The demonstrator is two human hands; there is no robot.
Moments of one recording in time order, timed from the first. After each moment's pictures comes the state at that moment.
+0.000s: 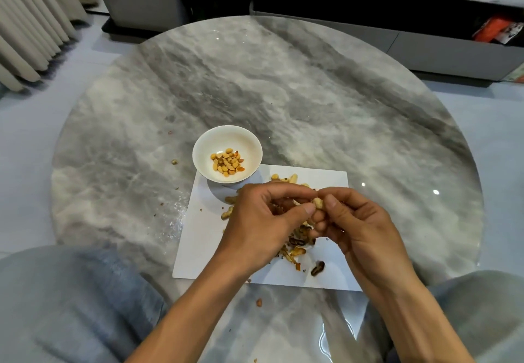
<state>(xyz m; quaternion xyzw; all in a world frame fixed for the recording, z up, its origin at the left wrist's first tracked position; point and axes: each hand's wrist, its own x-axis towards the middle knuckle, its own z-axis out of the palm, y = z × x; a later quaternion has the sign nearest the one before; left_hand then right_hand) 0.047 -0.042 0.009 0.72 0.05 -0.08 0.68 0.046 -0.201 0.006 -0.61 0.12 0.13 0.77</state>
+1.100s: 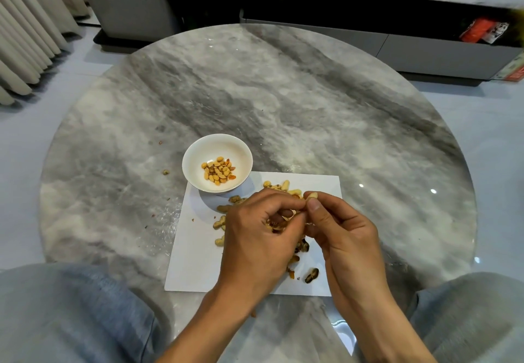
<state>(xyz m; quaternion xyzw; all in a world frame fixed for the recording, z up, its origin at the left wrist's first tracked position) 0.038 -0.058 -0.001 0.80 -0.01 0.14 0.58 0.038 -0.179 0.005 -0.58 0.17 0.05 0.79</state>
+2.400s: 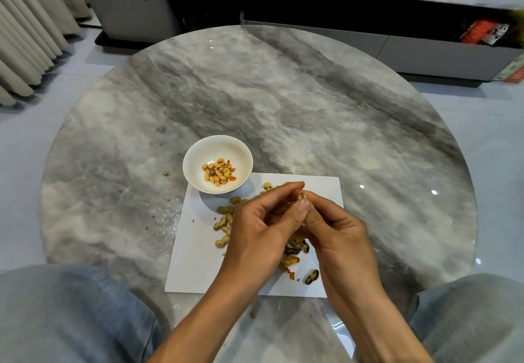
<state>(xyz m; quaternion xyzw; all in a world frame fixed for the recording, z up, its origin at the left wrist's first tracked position) 0.043 -0.058 0.001 0.63 0.07 -0.06 0.77 0.039 -0.175 0.002 -0.60 0.14 0.07 0.78</state>
